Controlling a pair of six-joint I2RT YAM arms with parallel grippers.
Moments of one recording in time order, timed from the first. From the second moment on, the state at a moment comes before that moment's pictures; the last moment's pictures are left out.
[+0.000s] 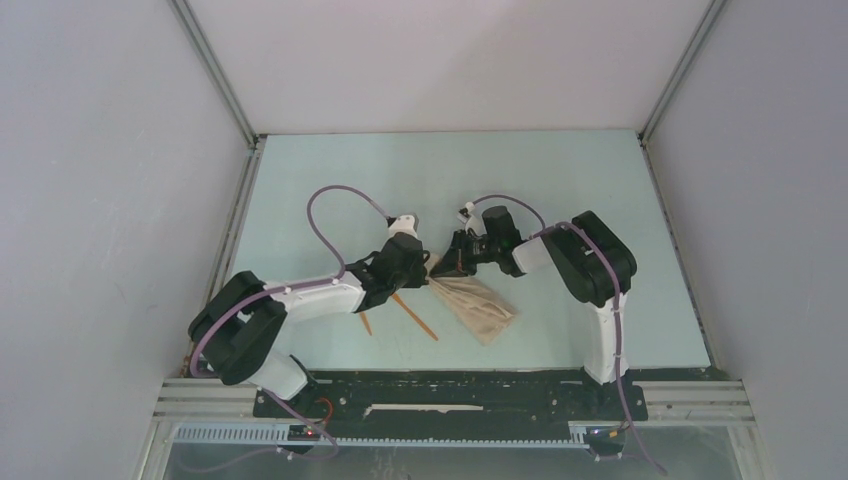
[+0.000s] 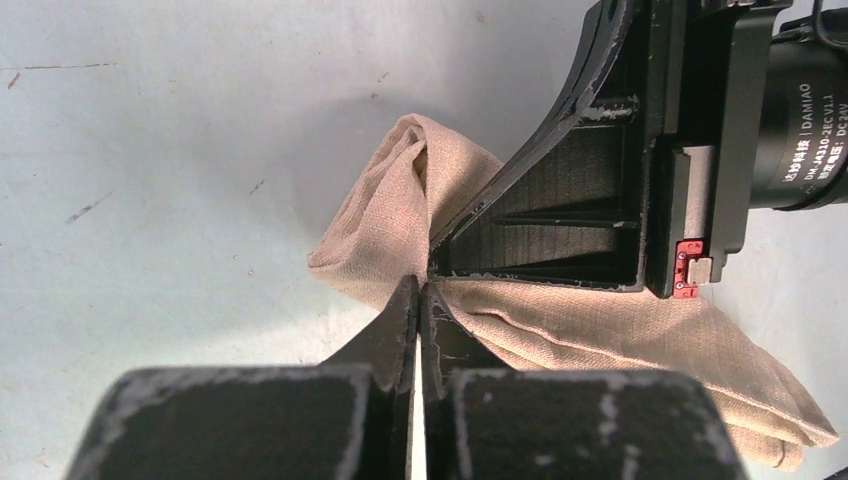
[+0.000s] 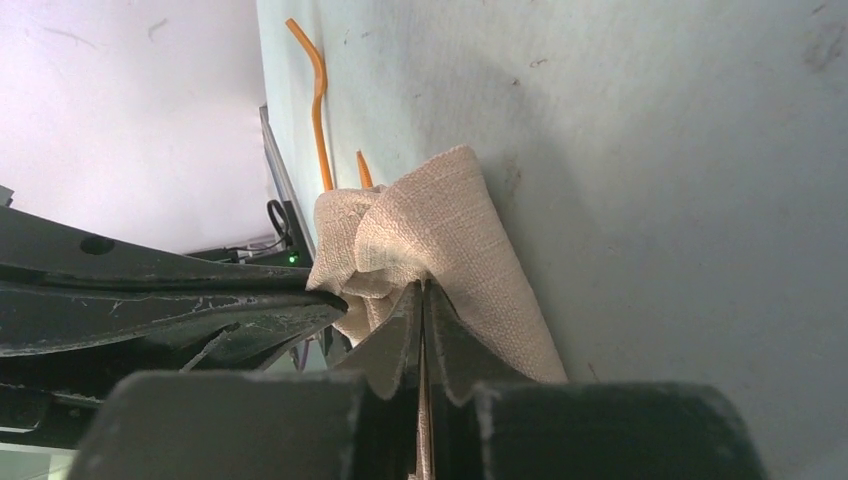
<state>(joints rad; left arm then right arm) -0.78 1.50 0.72 0.06 -0.24 -0.65 0.50 2.08 0.94 0.52 -0.85 0.85</state>
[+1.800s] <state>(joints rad) -0.64 1.66 0.75 0.16 -0.06 -0.68 0.58 1.78 0.75 0.16 -0.66 0.67</state>
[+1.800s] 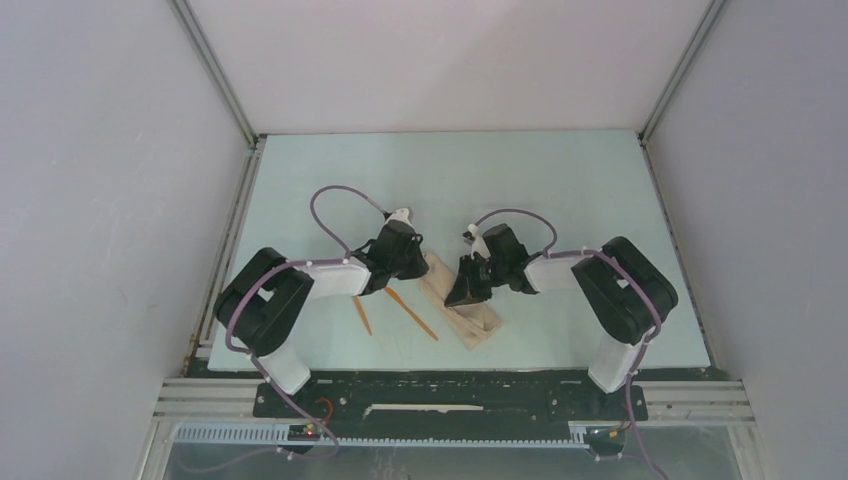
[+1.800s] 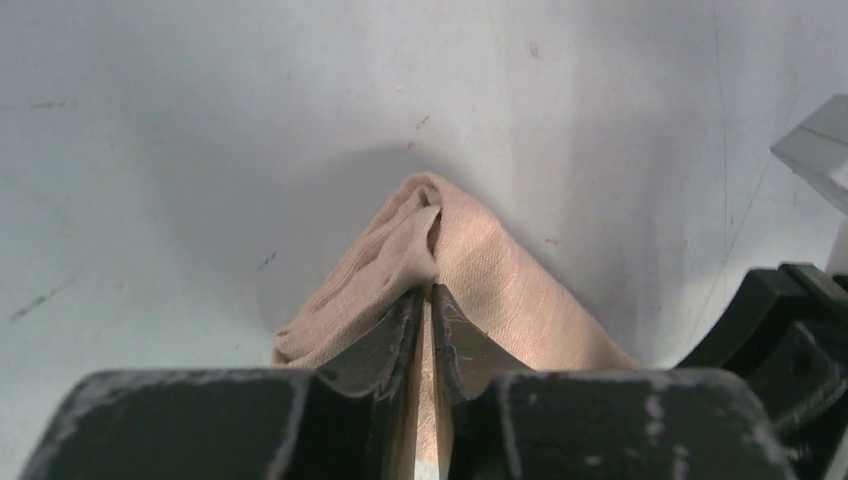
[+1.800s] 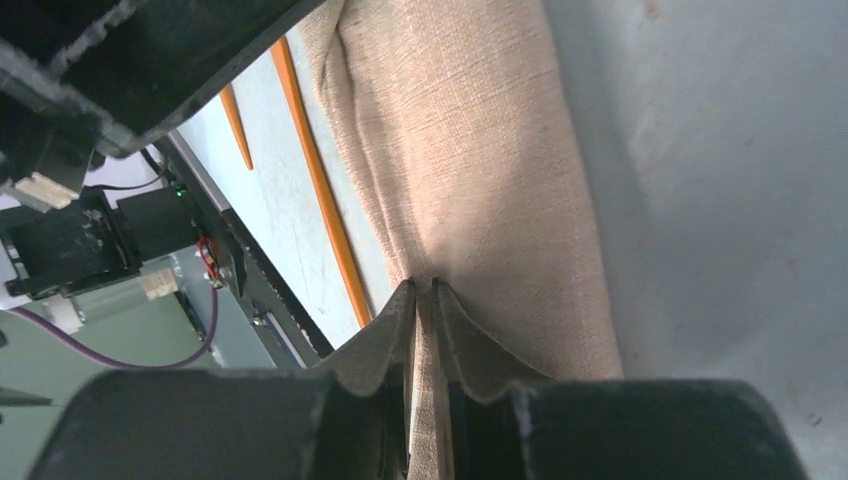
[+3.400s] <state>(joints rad) -0.65 1.41 0.39 0.35 0.34 -1.03 1.06 1.82 1.19 -0.74 0.30 0.26</state>
